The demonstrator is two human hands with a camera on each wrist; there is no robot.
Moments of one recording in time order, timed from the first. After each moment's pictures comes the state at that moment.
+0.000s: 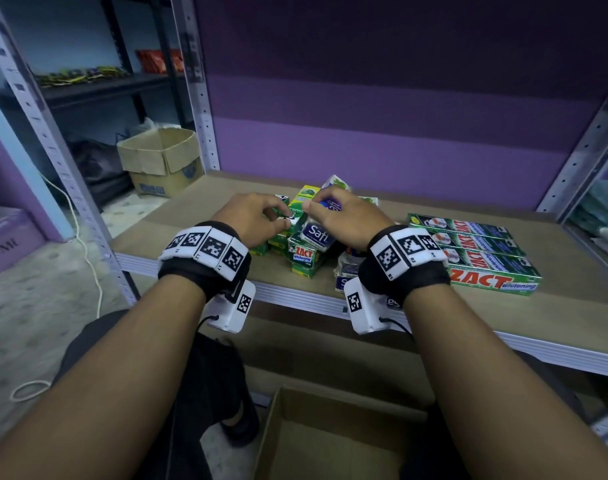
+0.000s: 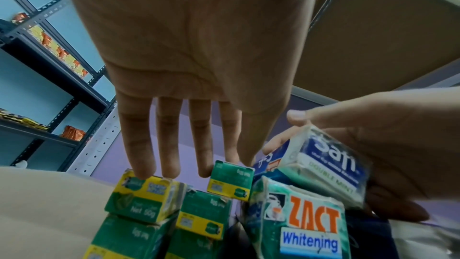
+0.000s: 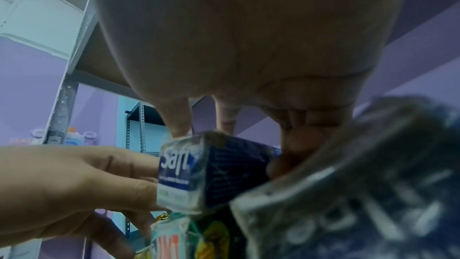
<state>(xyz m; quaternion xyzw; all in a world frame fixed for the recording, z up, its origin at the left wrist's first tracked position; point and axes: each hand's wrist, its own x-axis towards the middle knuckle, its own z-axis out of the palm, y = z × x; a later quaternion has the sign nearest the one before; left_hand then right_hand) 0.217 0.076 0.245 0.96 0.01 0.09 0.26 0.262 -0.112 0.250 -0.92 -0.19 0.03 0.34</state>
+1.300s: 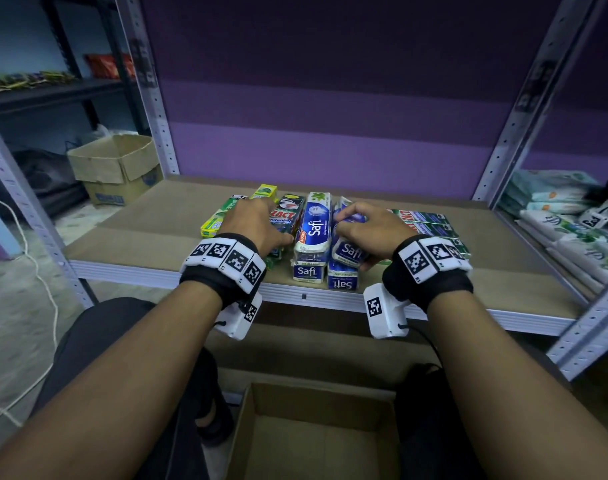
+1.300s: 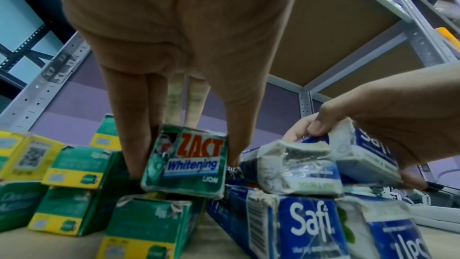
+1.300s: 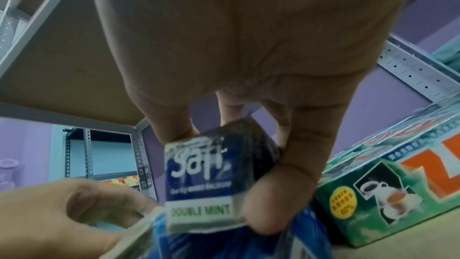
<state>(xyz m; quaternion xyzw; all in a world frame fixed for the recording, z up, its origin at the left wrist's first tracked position) 0.219 0.001 0.233 0.96 0.08 0.14 0.21 0.231 -0.211 0.247 -0.89 -0.06 0.07 0.45</state>
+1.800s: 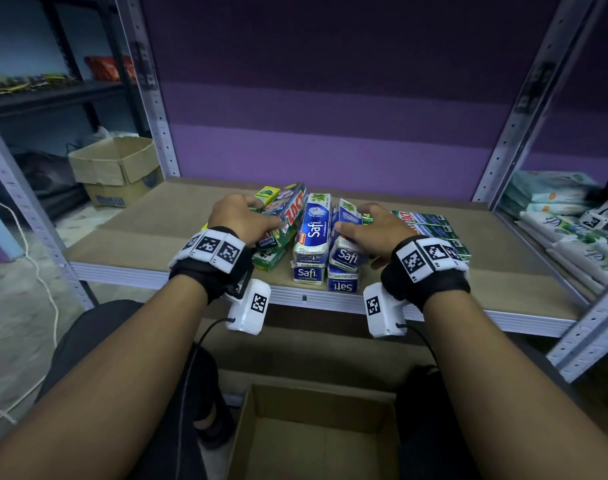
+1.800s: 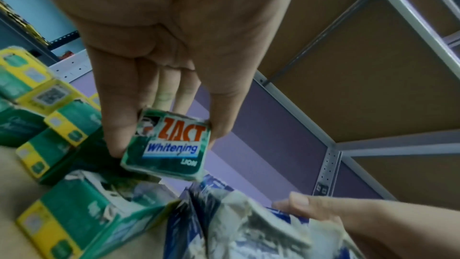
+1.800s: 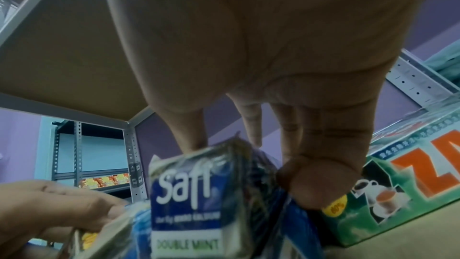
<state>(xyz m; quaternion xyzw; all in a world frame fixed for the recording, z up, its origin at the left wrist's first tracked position) 0.221 0.016 0.239 0.88 0.15 0.12 0.43 0.246 -0.217 0.243 -0.92 -0.02 0.06 0.38</state>
